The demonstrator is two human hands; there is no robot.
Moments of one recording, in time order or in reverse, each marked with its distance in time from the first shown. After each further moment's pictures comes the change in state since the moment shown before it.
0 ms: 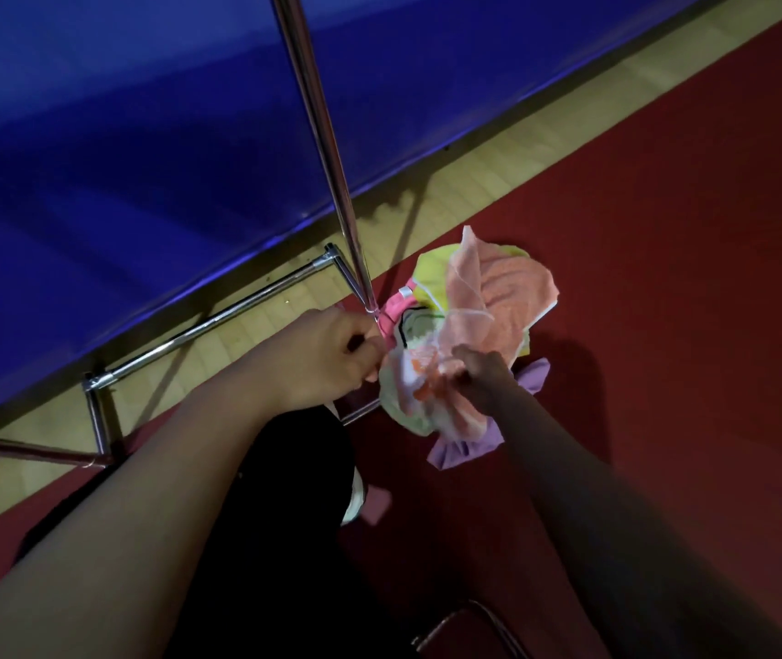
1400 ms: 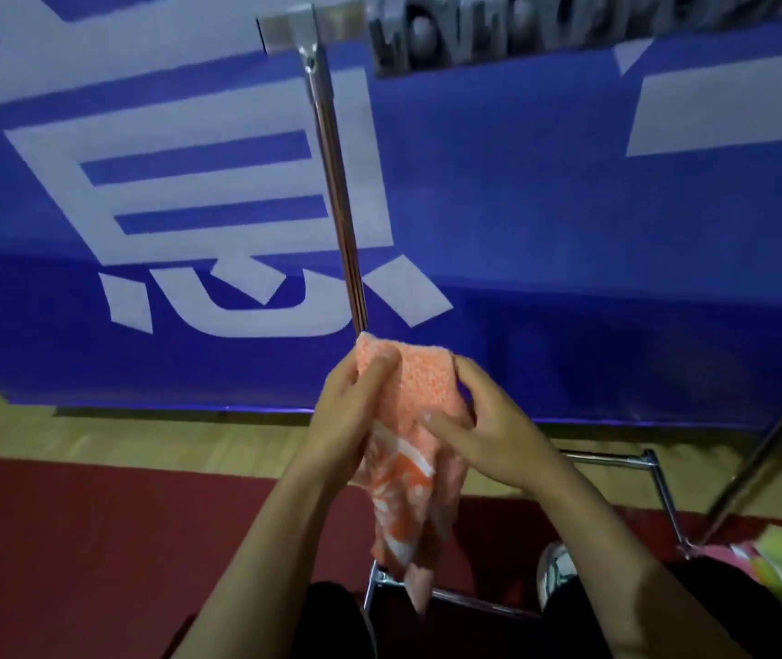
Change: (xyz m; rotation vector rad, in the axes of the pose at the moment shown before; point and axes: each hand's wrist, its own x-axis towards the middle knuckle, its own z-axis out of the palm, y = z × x) left_hand -0.332 -0.160 -0.117 -1.050 1.260 -0.121; right_hand -0.343 -0.166 0.366 -0.640 -0.771 -1.270
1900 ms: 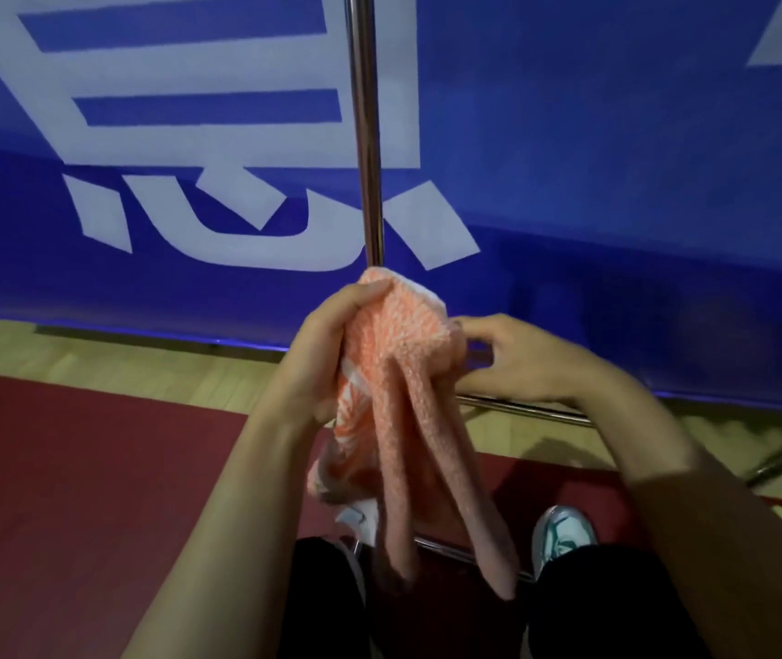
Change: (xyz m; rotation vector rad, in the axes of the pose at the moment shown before) left_hand 0.041 -0.008 -0.033 -0.442 -0.182 -0.283; right_hand 0.072 0.036 -0.005 -0.068 -0.480 0.109
